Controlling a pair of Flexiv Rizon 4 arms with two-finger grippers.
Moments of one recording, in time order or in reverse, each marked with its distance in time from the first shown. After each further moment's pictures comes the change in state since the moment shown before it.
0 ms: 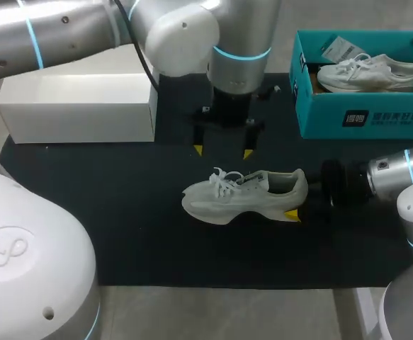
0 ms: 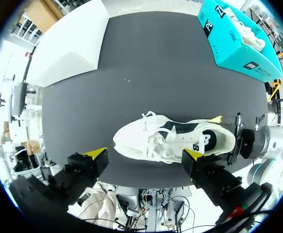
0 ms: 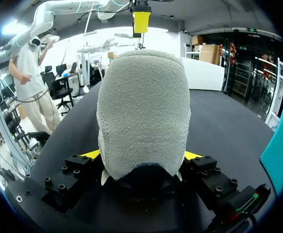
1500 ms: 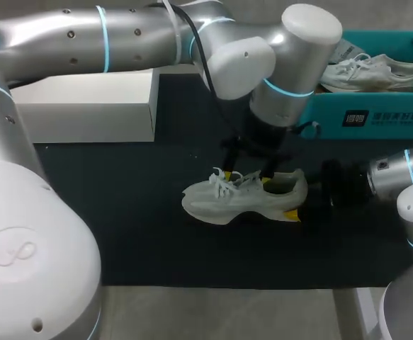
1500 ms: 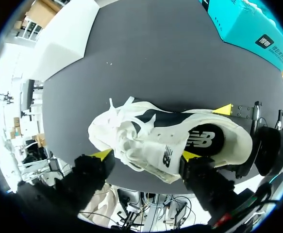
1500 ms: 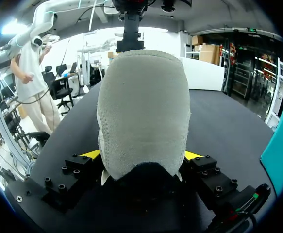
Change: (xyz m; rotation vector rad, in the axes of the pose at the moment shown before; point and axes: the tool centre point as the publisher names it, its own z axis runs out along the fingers) left arm 0.049 0.024 0.056 -0.065 -0.139 -0.023; right arm 0.000 0.000 0.000 0.000 0.000 0.000
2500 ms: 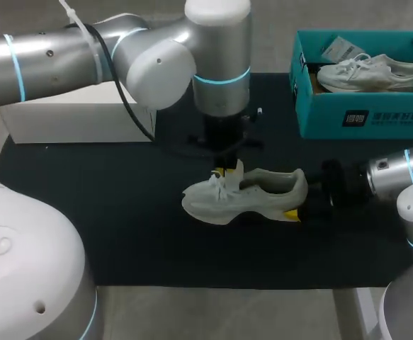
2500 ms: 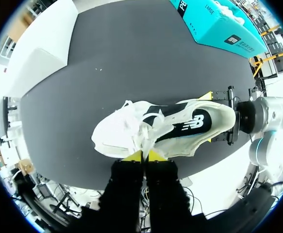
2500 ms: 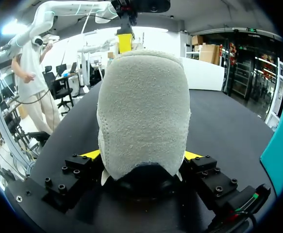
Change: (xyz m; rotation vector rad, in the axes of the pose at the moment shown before) left arm -0.045 0.005 -0.016 0.045 0.302 0.178; right arm 0.000 0.000 0.000 0.000 0.000 0.000
